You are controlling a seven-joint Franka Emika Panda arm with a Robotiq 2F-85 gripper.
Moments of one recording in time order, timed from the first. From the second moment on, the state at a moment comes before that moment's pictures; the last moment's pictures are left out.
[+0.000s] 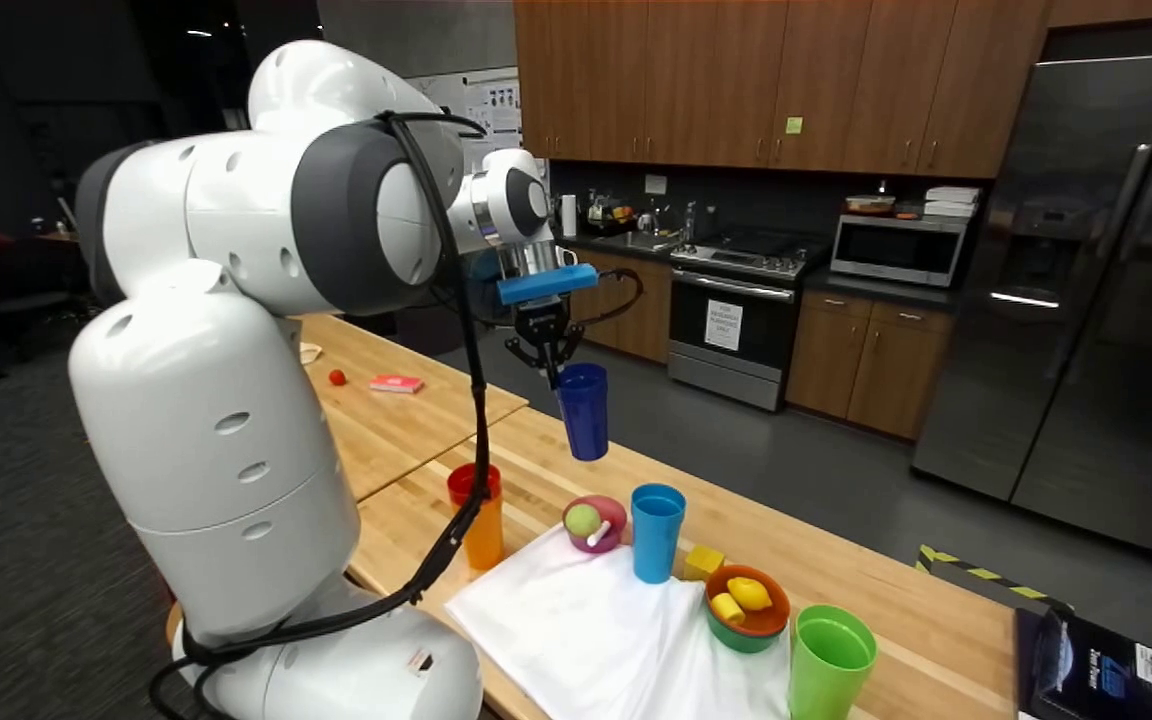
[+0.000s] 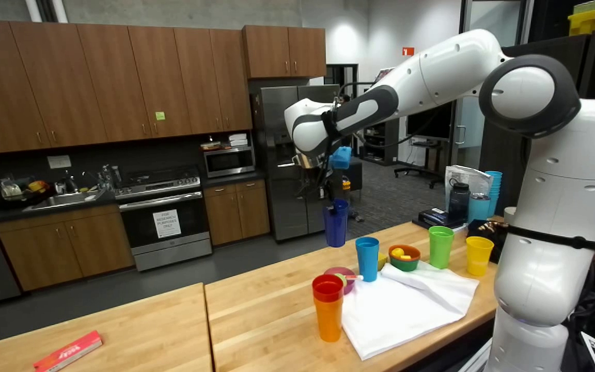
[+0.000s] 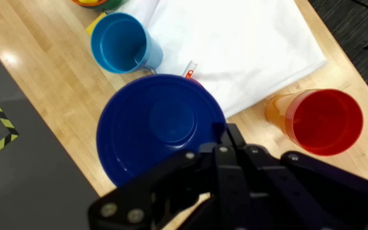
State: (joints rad) arm 0.14 -0.06 0.15 -1.95 -0.20 1.72 -0.41
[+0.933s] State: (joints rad) arm 0.24 -0.32 0.15 -1.93 -0.14 1.50 -1.00
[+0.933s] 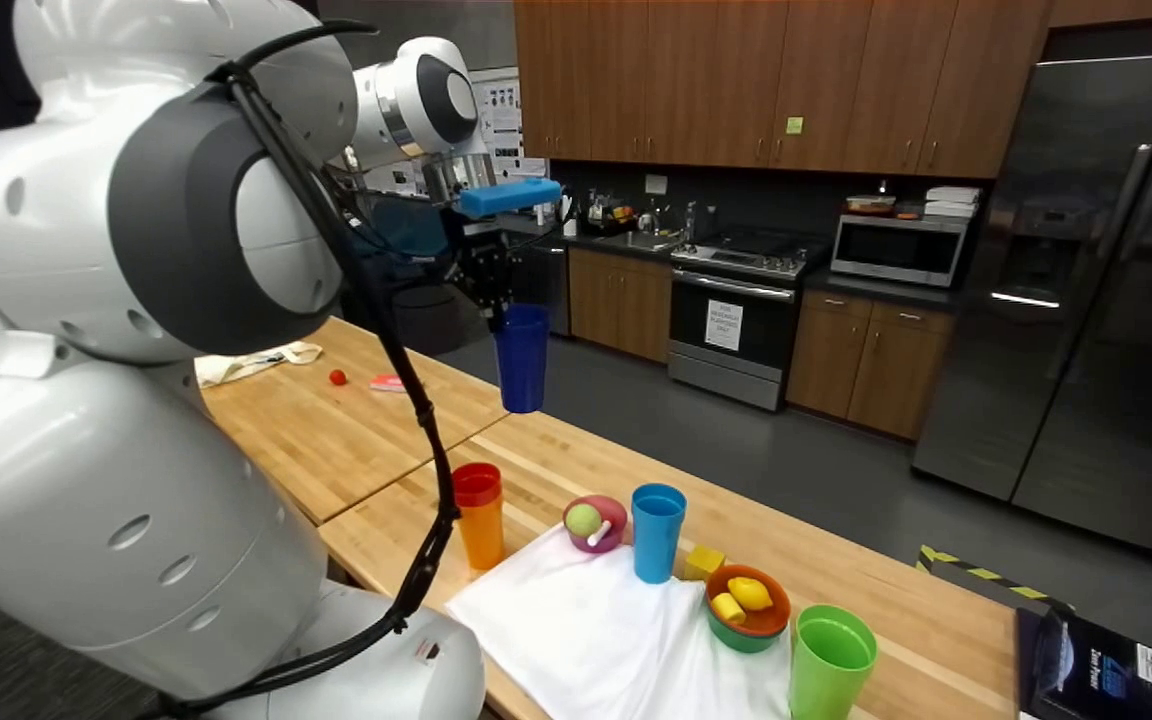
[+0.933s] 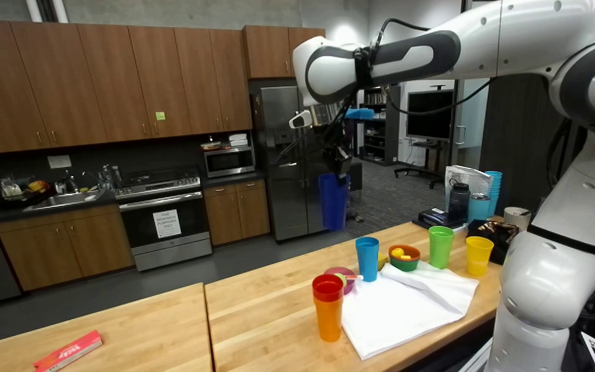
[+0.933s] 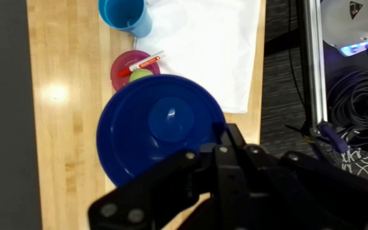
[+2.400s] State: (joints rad) arm 0.32 -0.28 0.25 -2.01 -0.14 1.37 -1.02
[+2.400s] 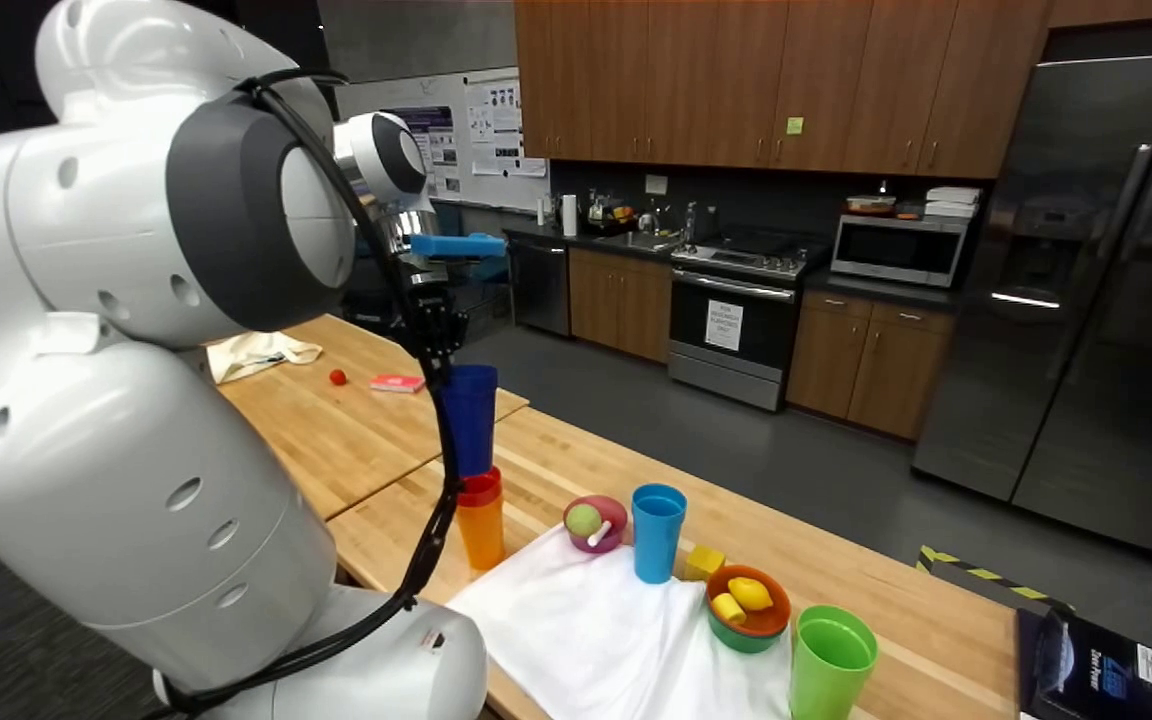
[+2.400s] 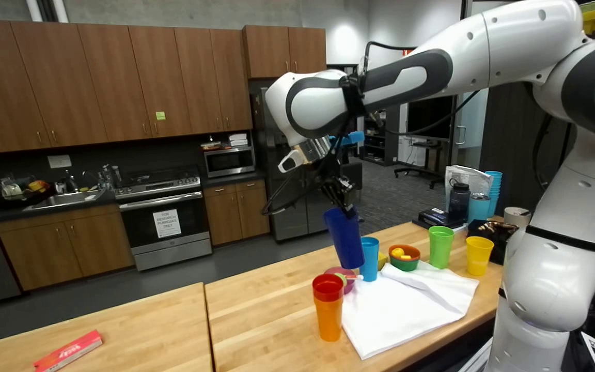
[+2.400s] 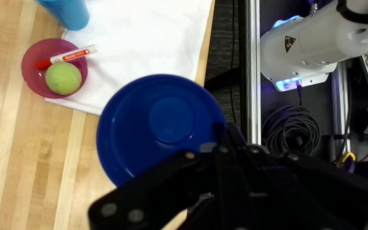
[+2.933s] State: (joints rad) arm 0.33 -0.23 0.26 -2.04 -0.13 1.46 -1.01
